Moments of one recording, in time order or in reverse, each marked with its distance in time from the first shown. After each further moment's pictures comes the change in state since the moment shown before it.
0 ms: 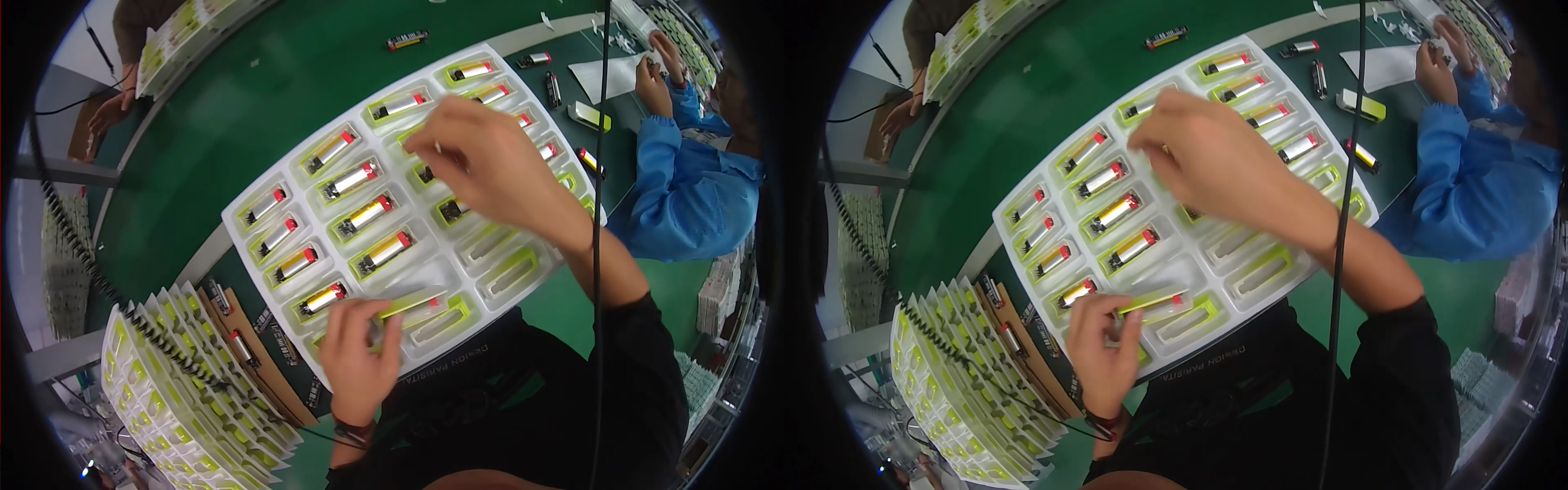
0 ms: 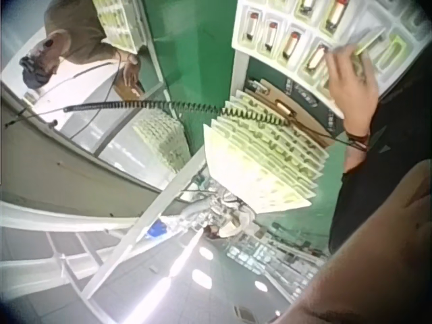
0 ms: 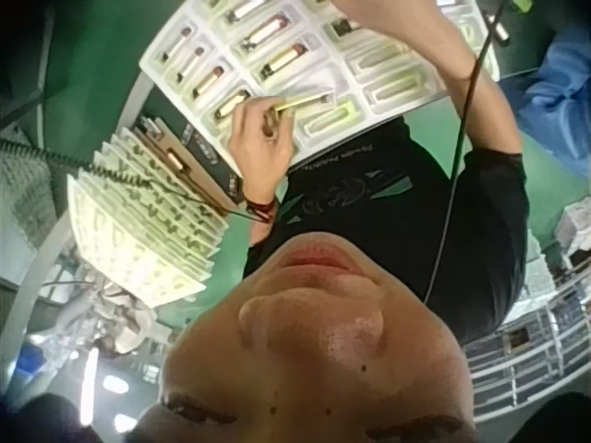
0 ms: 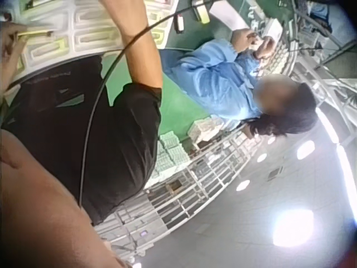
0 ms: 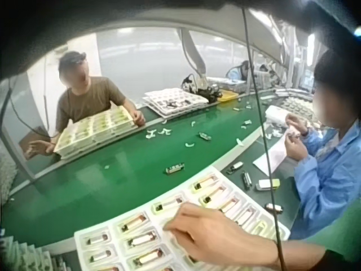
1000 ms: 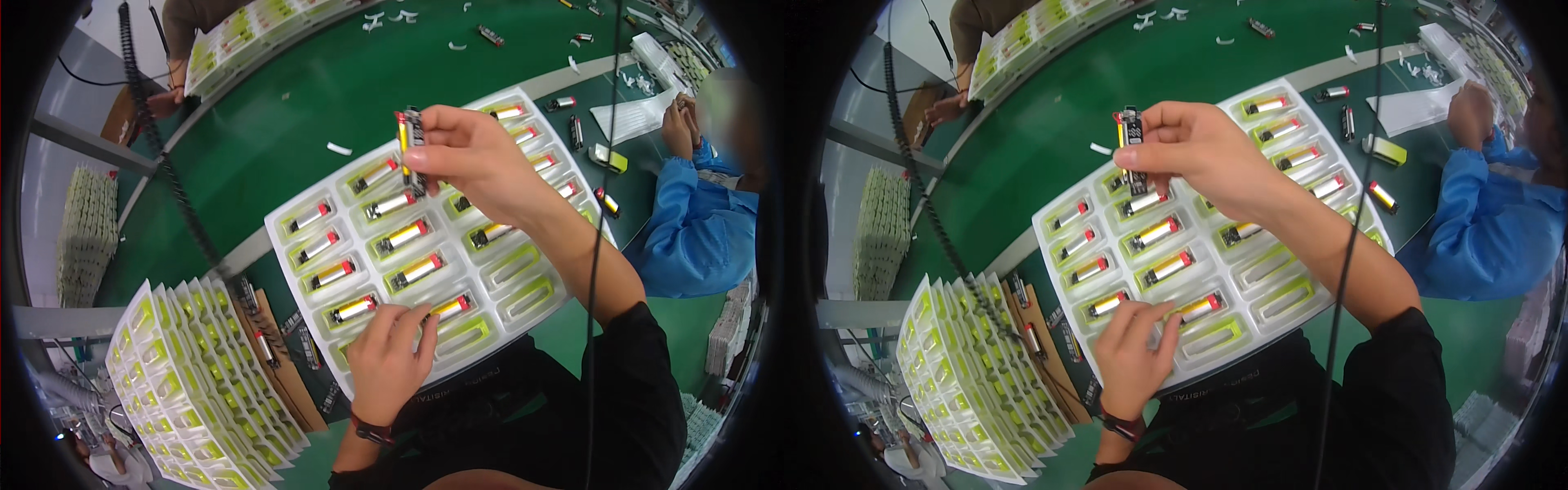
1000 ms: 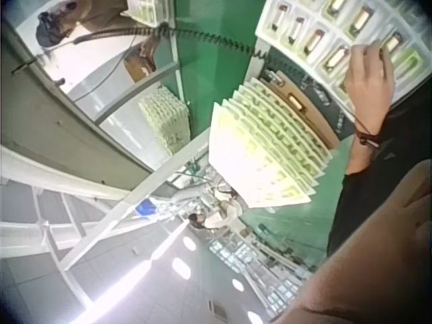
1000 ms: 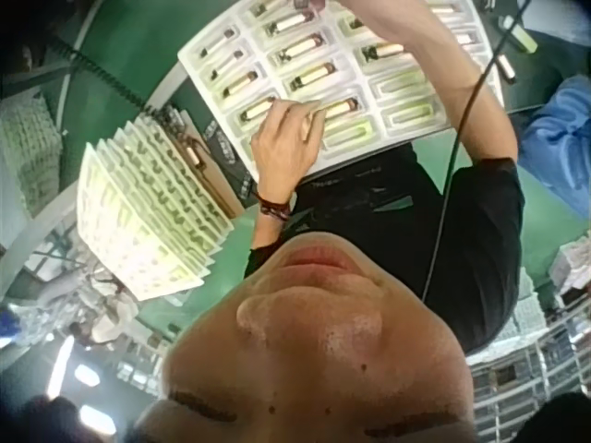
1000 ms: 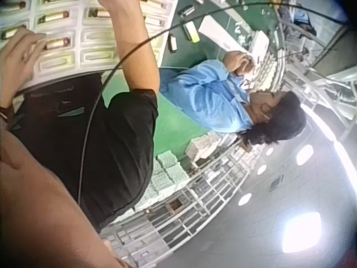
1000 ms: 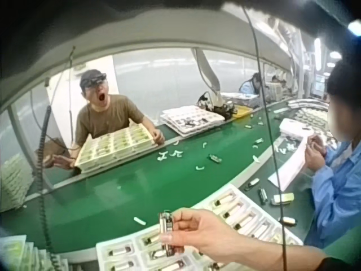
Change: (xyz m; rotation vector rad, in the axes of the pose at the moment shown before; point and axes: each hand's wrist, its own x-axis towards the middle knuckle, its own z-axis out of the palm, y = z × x) left_hand 0.012 0.013 0.001 0.181 0.055 0.214; right_hand 0.042 -0.008 0.015 1.175 -0.151 0.349
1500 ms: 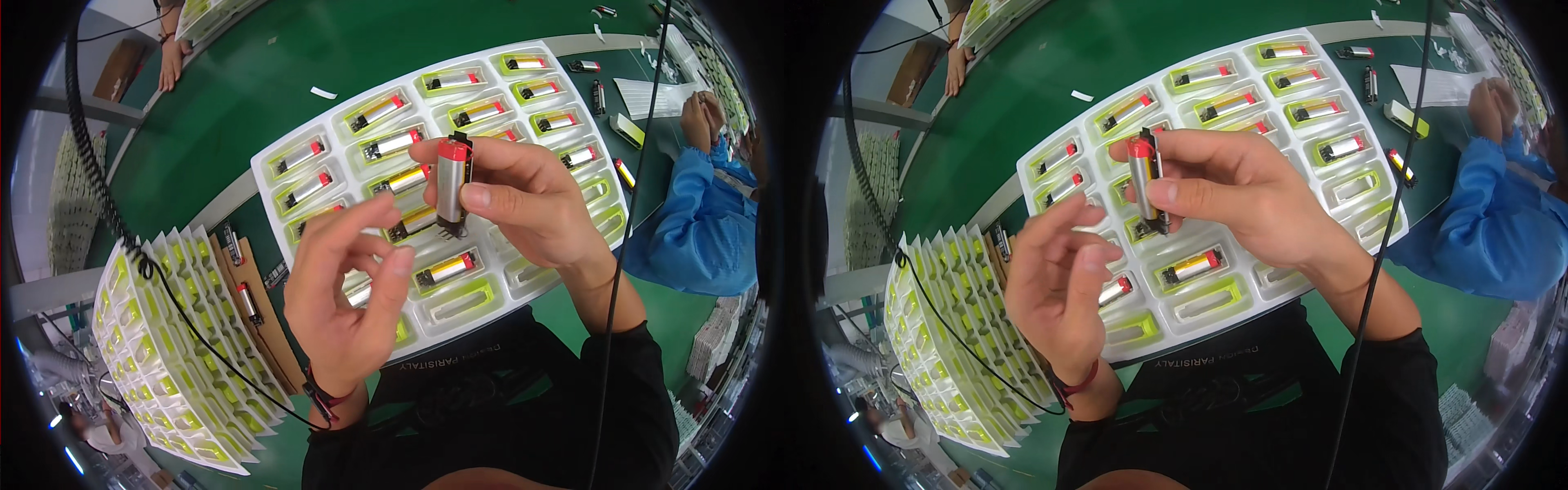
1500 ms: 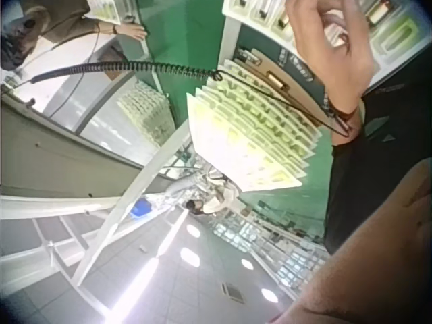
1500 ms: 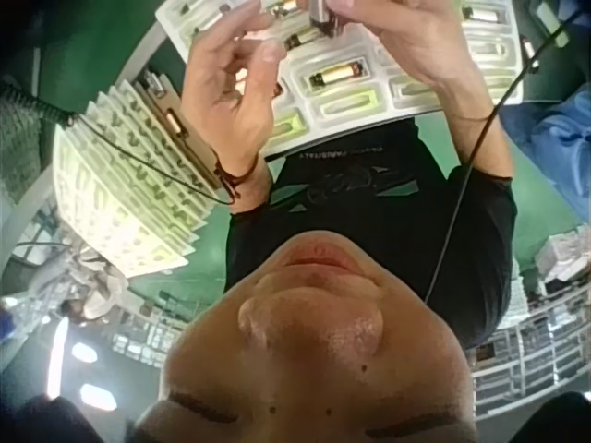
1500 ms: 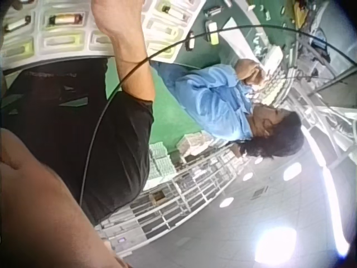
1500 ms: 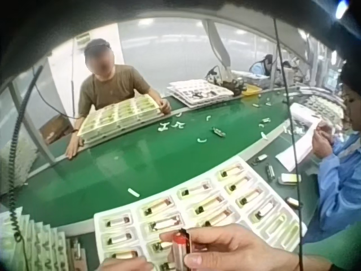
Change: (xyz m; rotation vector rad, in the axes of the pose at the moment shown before) left_hand 0.037 0.006 -0.031 -0.676 0.157 -0.148; right_hand -0.071 0.009 0.021 0.064 -0.055 0.109
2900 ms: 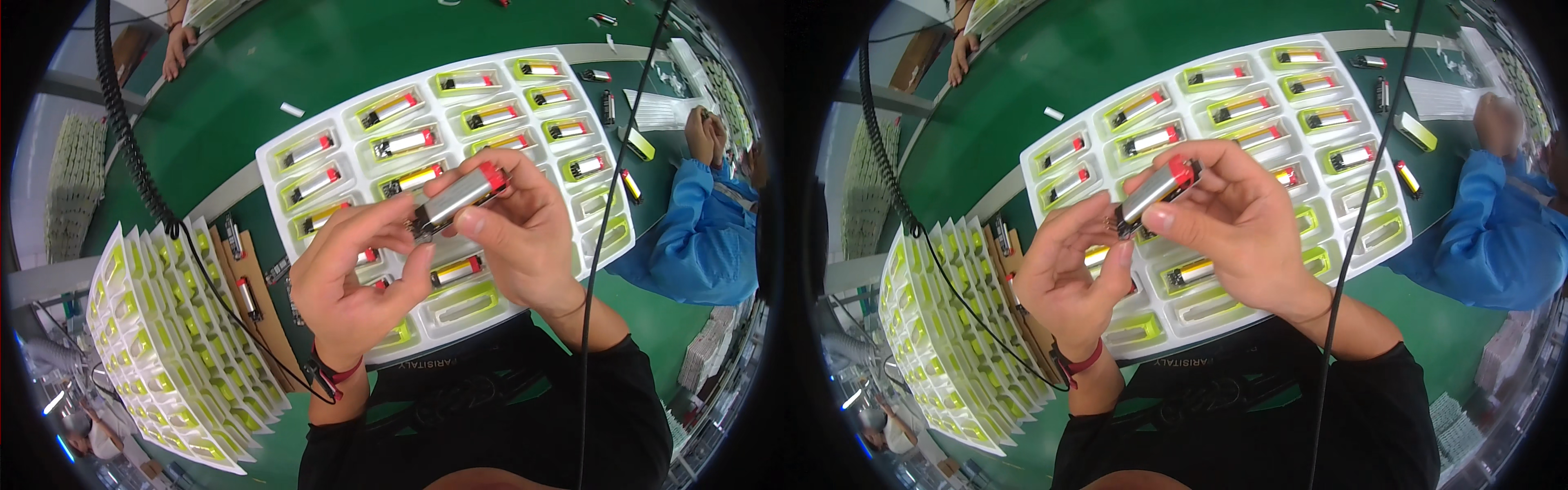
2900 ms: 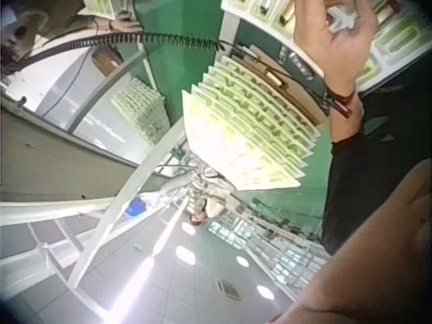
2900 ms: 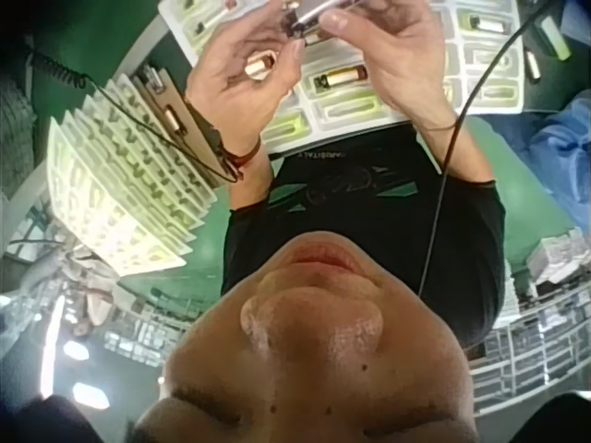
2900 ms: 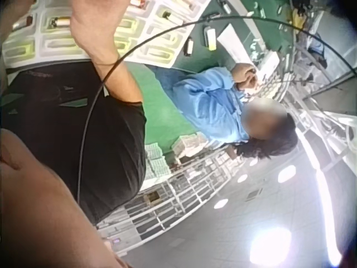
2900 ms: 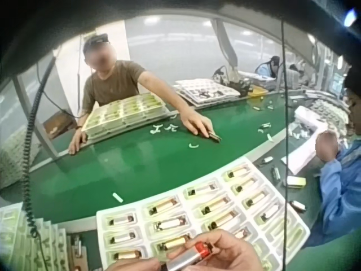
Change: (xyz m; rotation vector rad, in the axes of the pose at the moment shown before) left_hand 0.010 -0.034 0.001 -0.026 0.037 0.194; right_hand -0.005 0.034 0.026 0.255 0.145 -0.236
